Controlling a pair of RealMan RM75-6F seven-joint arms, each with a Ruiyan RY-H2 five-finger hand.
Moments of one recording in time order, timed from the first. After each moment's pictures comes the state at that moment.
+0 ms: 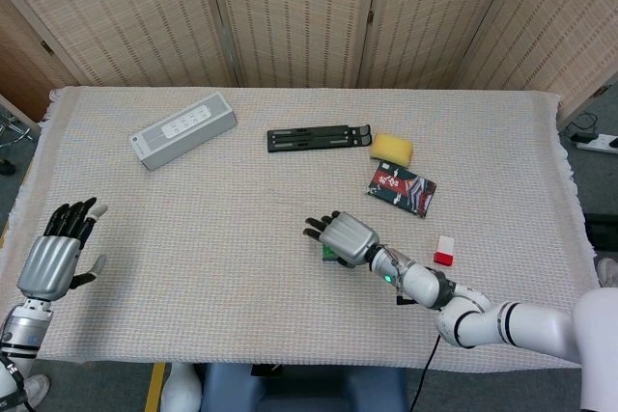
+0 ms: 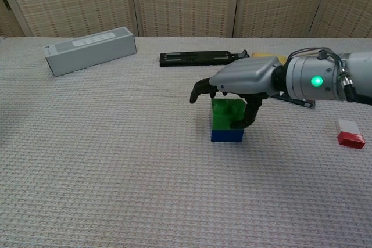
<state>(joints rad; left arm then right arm) -0.30 -1.19 -0.07 -1.45 1.47 1.33 -0.02 0.94 -1.45 0.13 -1.46 -1.31 0.59 -0.33</state>
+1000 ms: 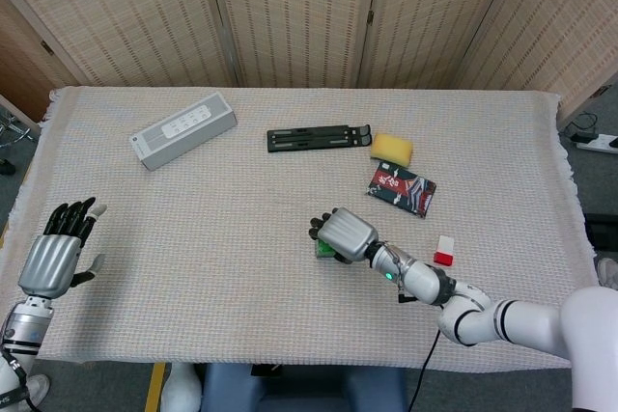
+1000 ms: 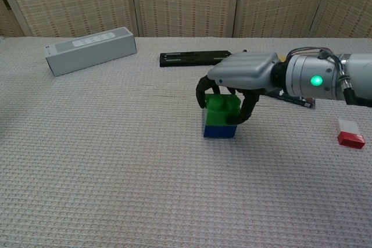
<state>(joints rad) -0.31 -1.20 -0.08 -1.43 1.45 1.31 0.02 0.95 -1.49 0.08 -1.37 -1.45 0.70 -0.20</state>
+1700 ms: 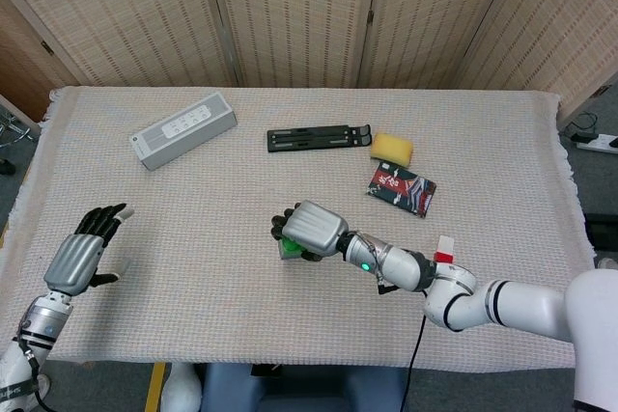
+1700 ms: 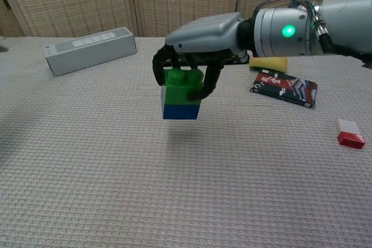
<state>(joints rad) -0.37 -1.21 -0.06 -1.43 1.51 1.21 -0.23 1.10 -1.39 0.16 -1.48 -1.50 0.62 -0.05</state>
